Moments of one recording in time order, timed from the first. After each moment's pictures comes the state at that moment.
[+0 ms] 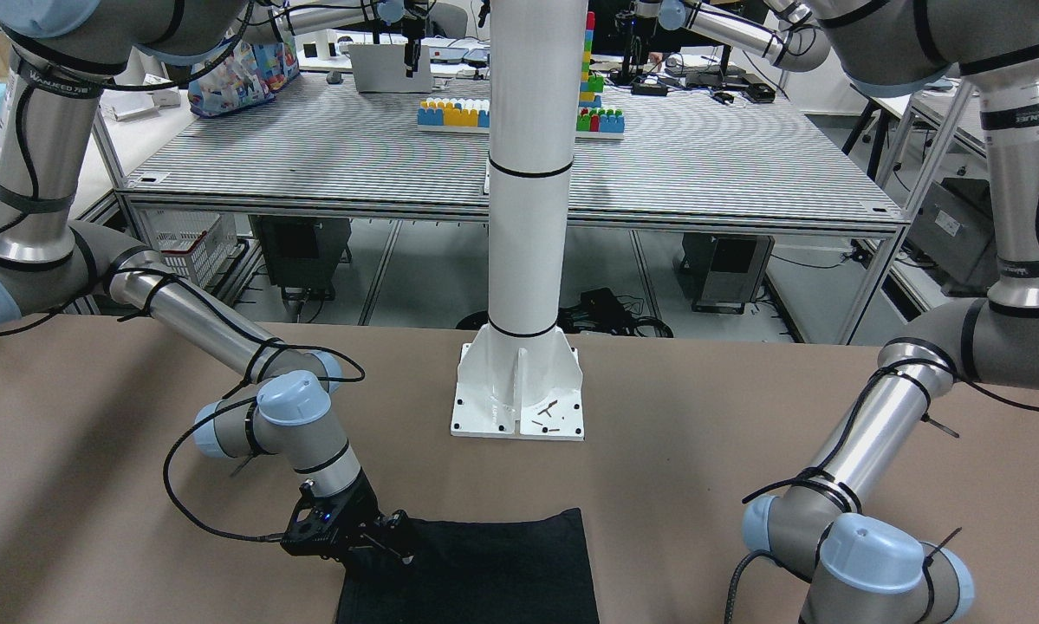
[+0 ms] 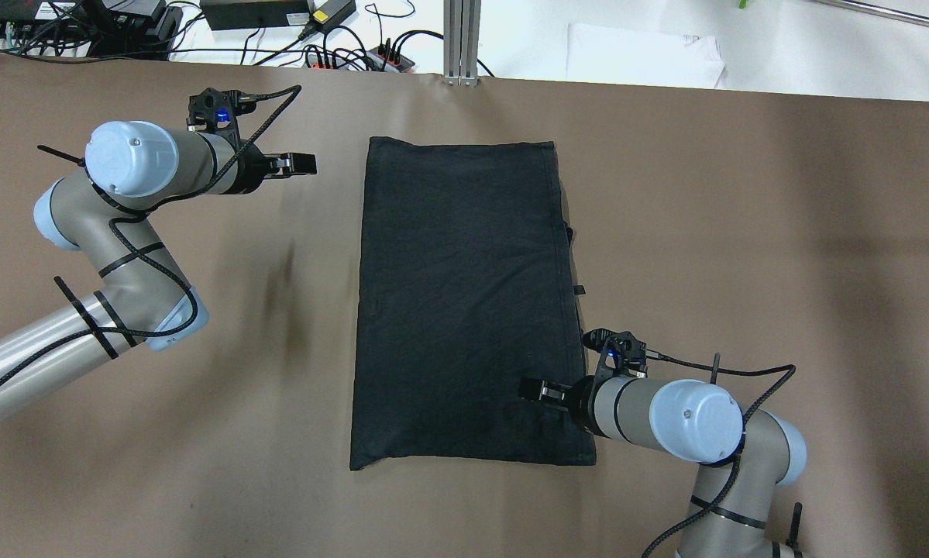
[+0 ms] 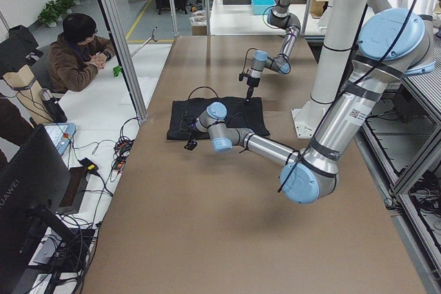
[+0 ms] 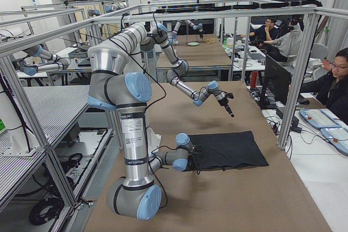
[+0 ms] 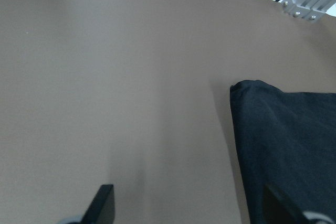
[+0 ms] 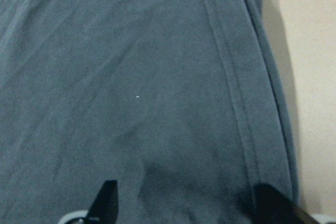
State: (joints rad) left arm -0.86 -2.14 -1.33 -2.40 -1.73 -1.17; right arm 0.42 -1.29 1.71 -0.83 1.66 1.55
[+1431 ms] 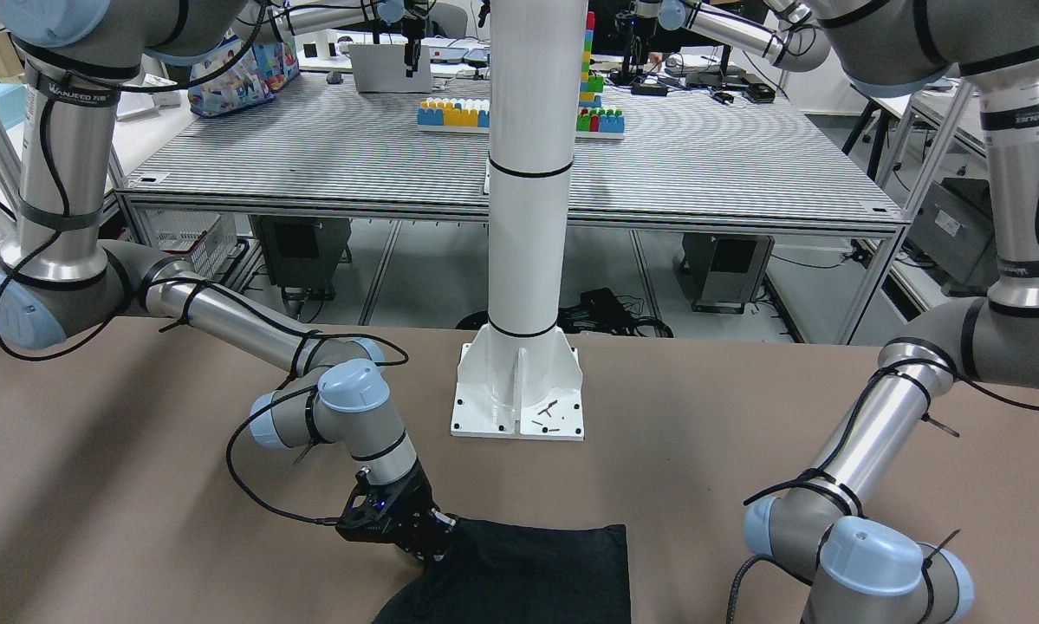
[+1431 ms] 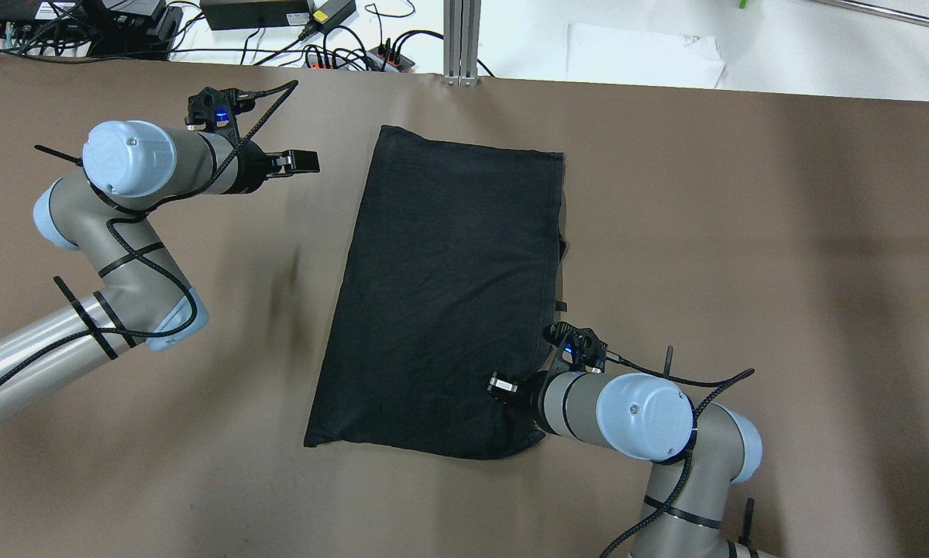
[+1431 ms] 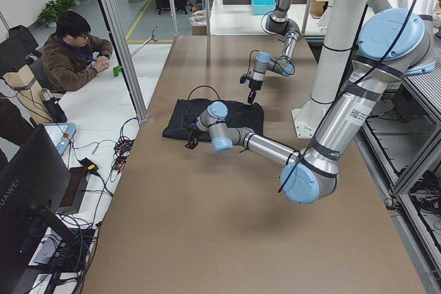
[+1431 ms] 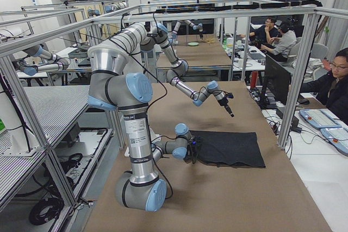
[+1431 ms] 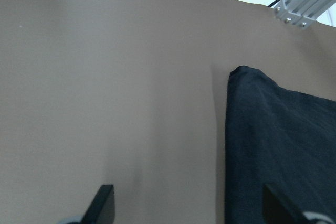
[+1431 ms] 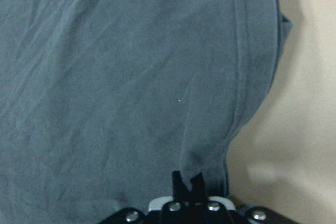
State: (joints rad) left arm -0.86 -2.14 -1.35 -2.41 -1.74 -1.22; right arm 0.40 -1.18 1.73 -0.93 1.65 1.69
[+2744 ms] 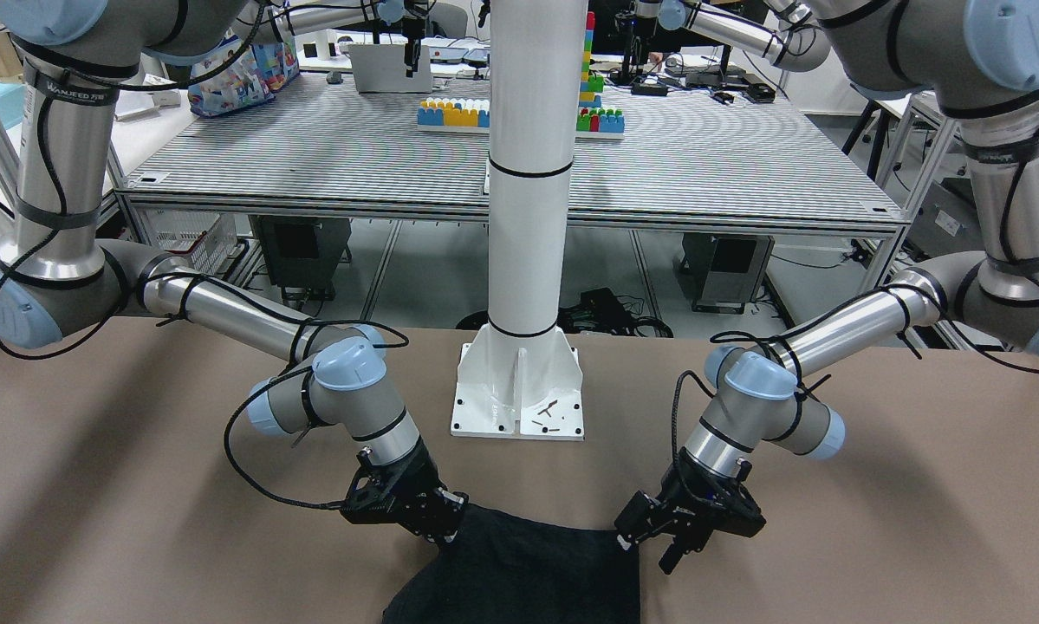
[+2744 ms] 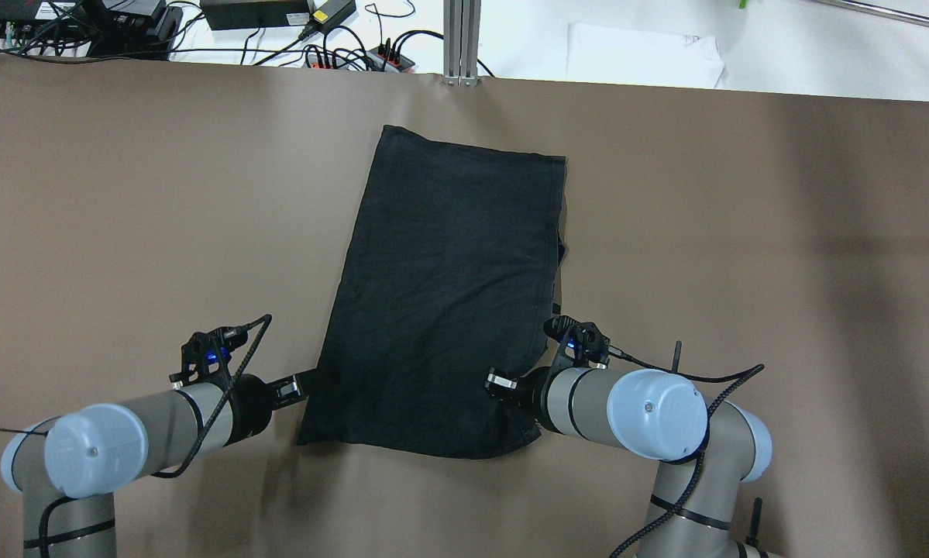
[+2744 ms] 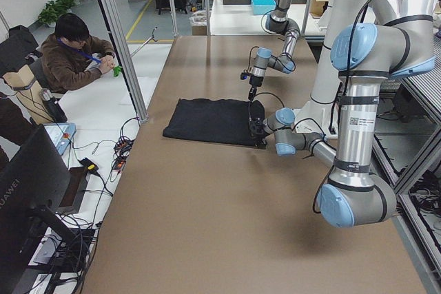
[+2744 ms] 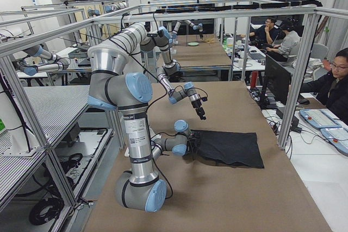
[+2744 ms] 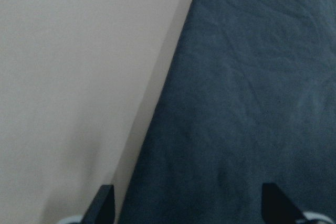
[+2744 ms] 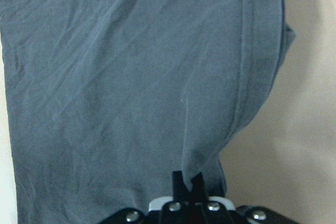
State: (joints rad) left arm -0.35 -1.75 -1.82 -2.42 -1.45 -1.69; right arm 0.41 -1.19 1.78 -0.93 1.66 1.68
